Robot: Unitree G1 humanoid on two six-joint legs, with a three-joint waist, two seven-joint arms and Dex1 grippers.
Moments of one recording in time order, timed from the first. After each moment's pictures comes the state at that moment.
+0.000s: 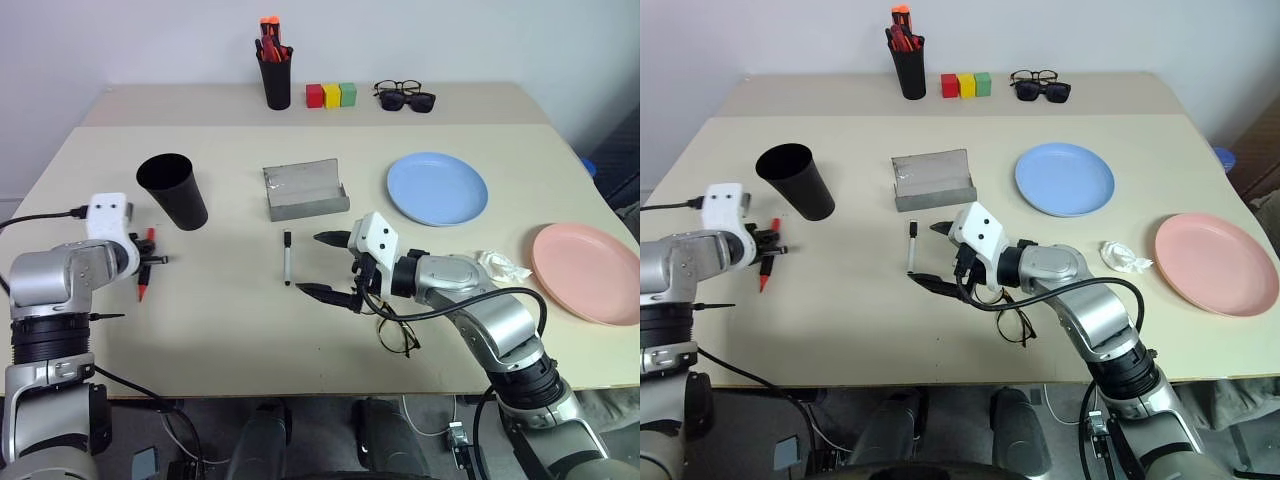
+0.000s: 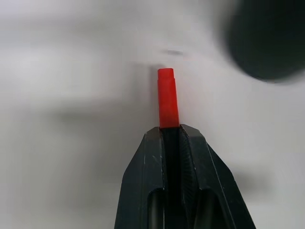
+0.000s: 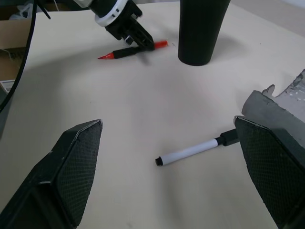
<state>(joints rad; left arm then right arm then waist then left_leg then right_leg) -0.52 0.66 0.42 0.17 -0.32 1.01 -0.09 -0.45 -0.44 0.27 -0.39 0.34 0.60 0.76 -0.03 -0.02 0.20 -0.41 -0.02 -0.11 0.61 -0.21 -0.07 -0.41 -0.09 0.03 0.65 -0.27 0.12</state>
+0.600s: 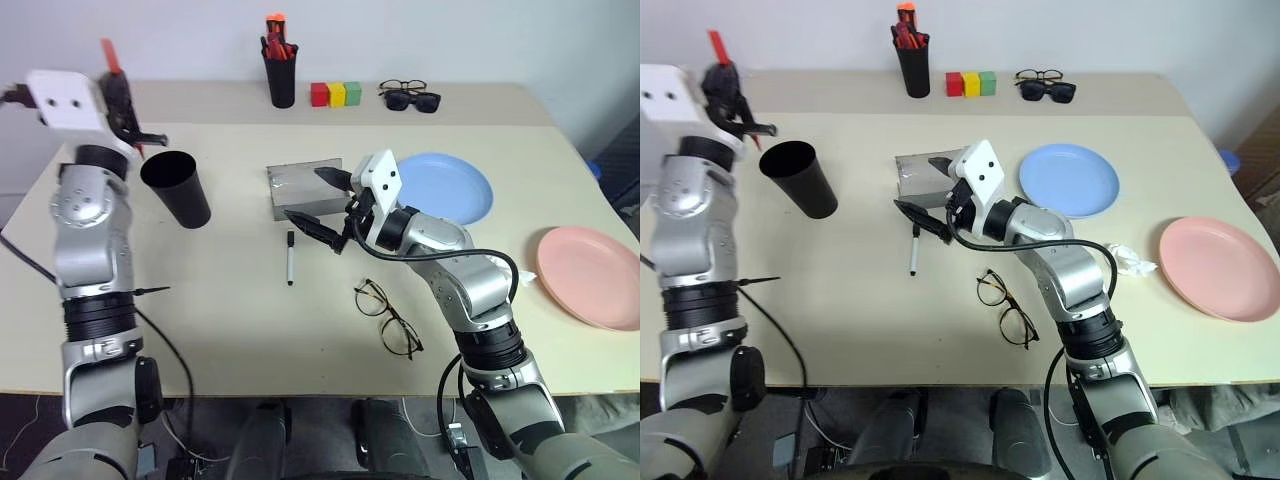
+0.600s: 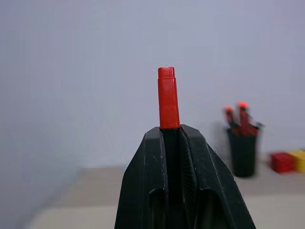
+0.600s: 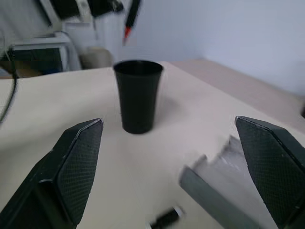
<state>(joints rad) -0.69 0.46 0.27 0.14 -0.17 0.13 -0.13 -0.60 -0.26 0.17 -0.18 0.32 0.47 0.64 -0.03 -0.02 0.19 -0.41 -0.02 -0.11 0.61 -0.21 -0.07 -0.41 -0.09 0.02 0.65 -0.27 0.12</state>
